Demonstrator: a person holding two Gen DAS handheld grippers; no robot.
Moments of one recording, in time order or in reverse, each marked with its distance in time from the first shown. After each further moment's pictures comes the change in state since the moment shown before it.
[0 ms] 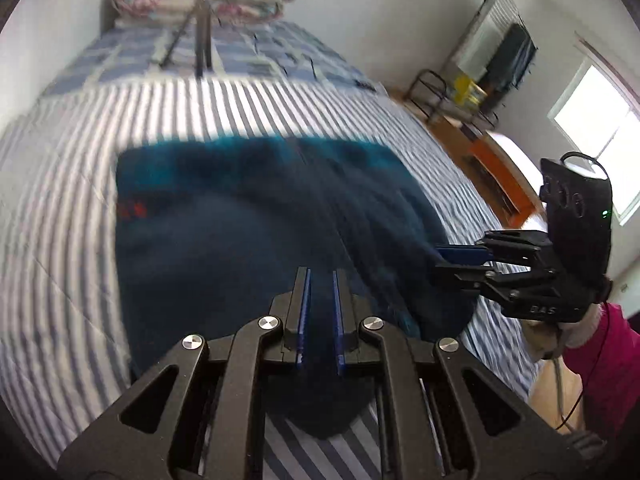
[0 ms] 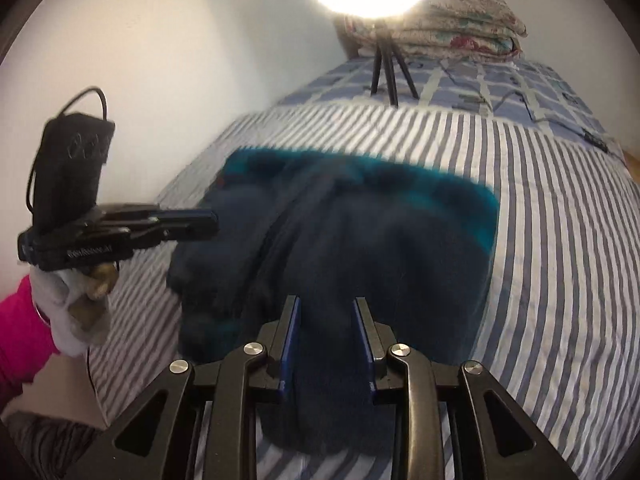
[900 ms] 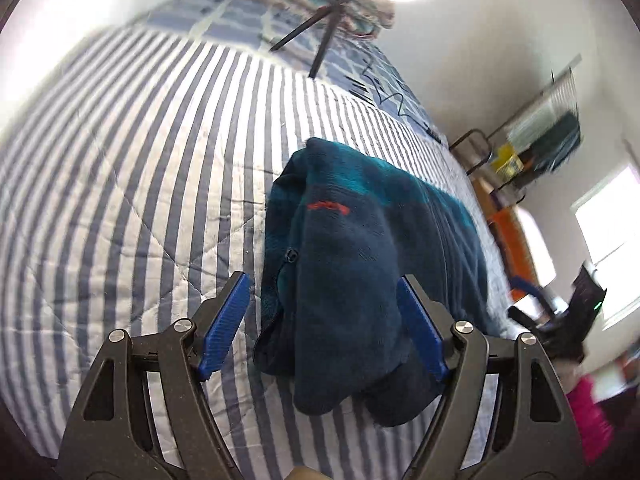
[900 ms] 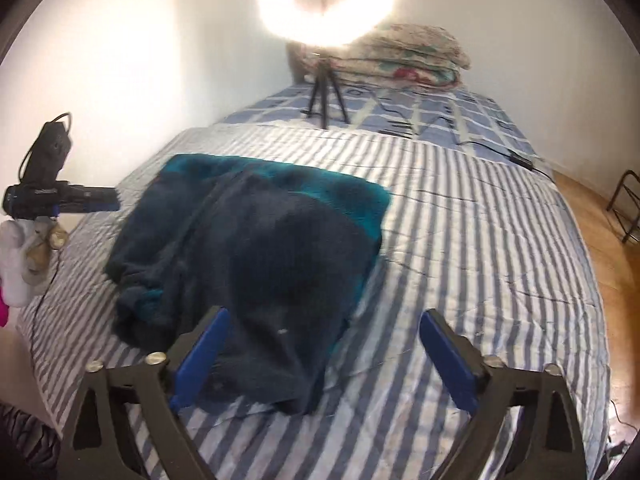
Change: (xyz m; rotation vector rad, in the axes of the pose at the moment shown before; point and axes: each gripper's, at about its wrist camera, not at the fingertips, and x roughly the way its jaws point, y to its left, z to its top) left arm -0.053 0.127 -0.007 -0.365 -0.068 0.002; right arm -0.035 -0.033 -0.004 -0.014 -0.124 -0.285
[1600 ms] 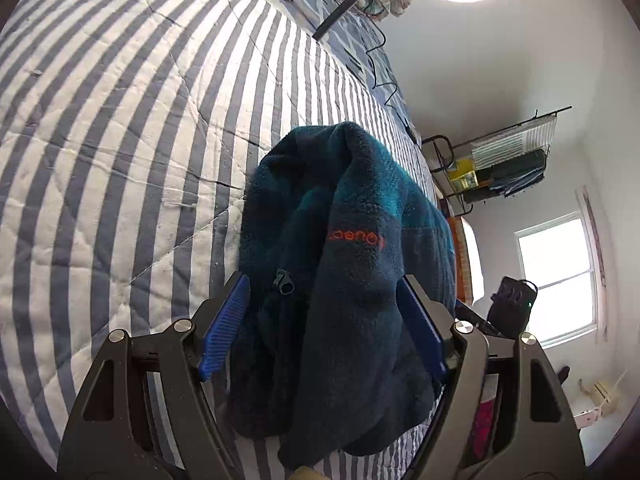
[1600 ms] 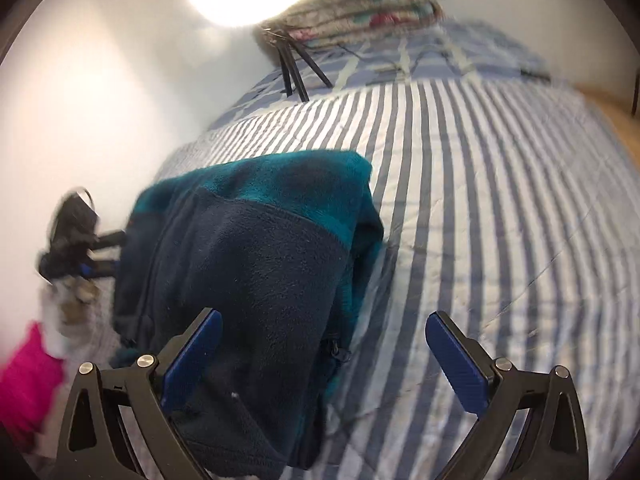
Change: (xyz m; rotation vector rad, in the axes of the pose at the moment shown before) left arm 0.068 0.041 0.028 -0.169 0.130 -0.228; right arm 0.069 -0.056 0.005 0.316 0.114 0.275
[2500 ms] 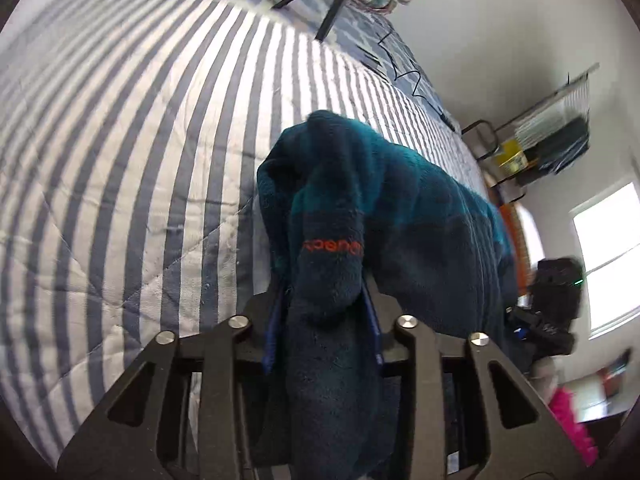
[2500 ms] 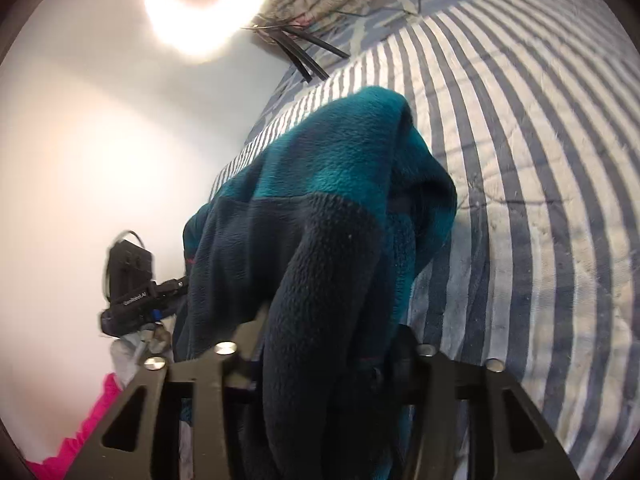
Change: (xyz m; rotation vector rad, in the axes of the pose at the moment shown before) left arm 0.050 -0.059 -0.003 0.148 -0.056 0.260; right arm 0.033 0.017 -0.007 0.151 0.027 0.230
